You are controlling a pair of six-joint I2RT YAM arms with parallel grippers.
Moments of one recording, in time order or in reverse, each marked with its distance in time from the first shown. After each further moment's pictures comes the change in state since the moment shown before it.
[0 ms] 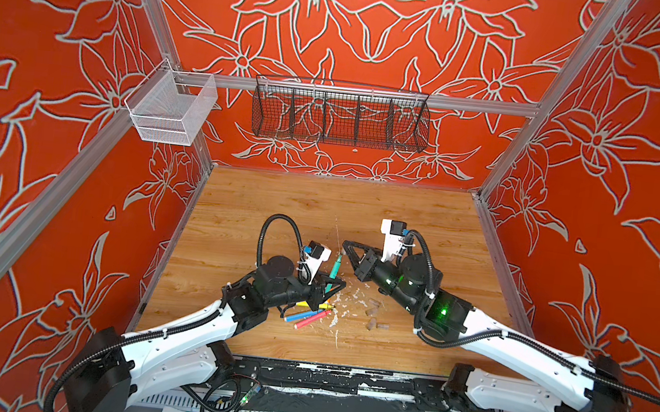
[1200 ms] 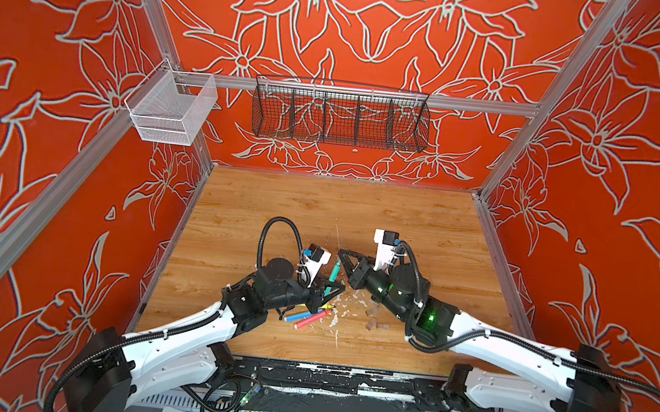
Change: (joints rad) left arm 0.000 -0.007 -0.028 0.005 0.010 -0.006; right arm 0.050 0.042 -0.120 0.148 0.051 0.011
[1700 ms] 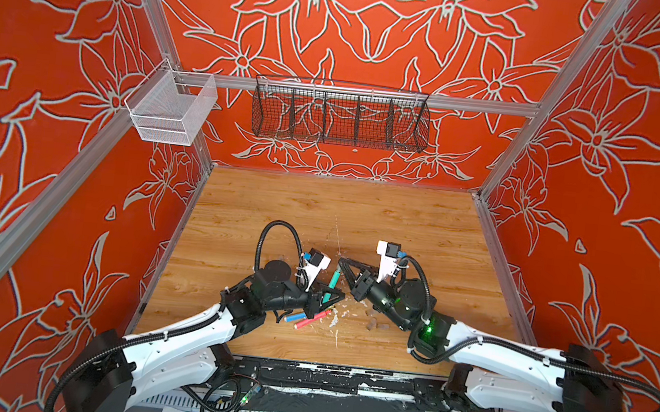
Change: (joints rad) left arm 0.023 -0.010 -0.039 0.048 0.138 -0.052; right arm 0.009 -0.014 -0.172 0.294 -0.067 -0.047
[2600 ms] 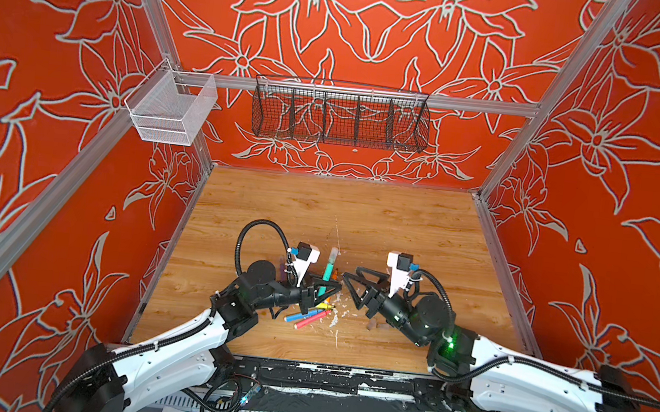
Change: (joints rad) left arm 0.050 -0.086 -0.041 0.130 0.034 -0.022; right arm 0.089 -0.244 0.001 -0.249 0.100 -0.132
